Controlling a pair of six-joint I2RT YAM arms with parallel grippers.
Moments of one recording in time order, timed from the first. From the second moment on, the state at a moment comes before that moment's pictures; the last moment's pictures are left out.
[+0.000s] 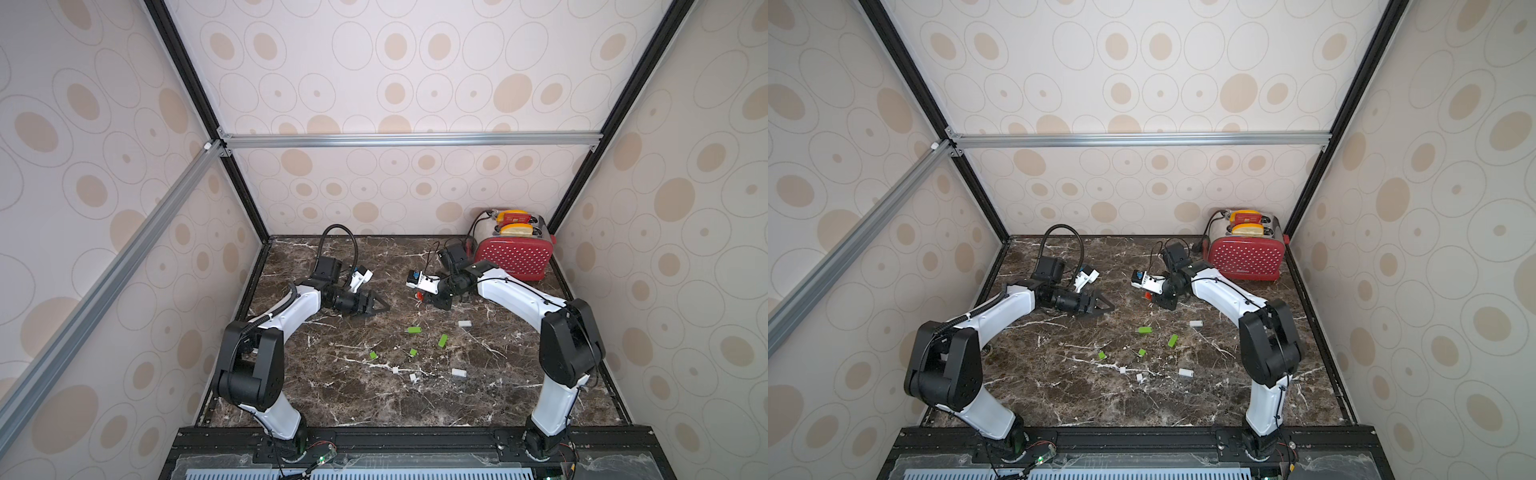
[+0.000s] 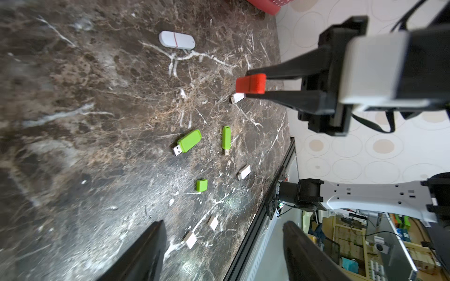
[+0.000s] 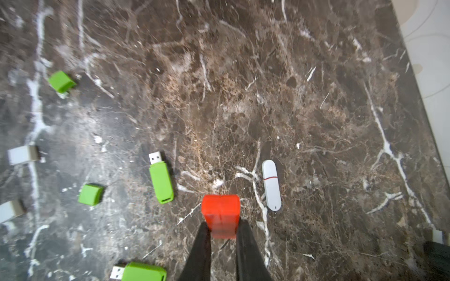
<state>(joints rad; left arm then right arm) -0.20 1.61 1.11 -0.60 0.90 -0.18 0.59 1.88 1.46 -0.66 -0.26 -0.81</state>
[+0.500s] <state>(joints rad) -0.15 1.41 1.06 -0.66 0.69 0.02 0.60 2.09 1.56 -0.73 -0.09 -0.84</state>
